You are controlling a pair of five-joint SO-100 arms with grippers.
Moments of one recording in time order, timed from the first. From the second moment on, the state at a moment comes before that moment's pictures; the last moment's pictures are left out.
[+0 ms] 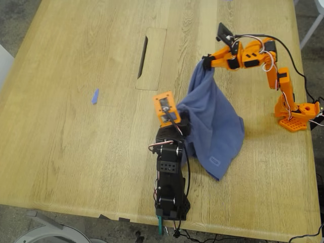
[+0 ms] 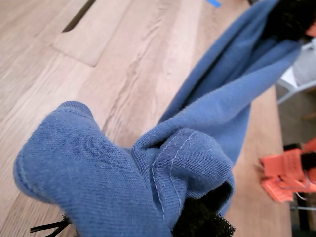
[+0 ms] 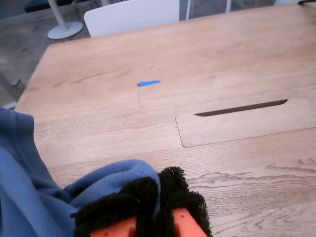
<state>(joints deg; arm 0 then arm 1) 3.0 146.3 91.7 84.1 -113.0 -1.0 67.3 -6.2 86.1 -83.8</state>
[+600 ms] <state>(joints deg) -10.2 138.3 108.7 59.1 -113.9 8.4 51.2 -6.2 73.9 -83.8</state>
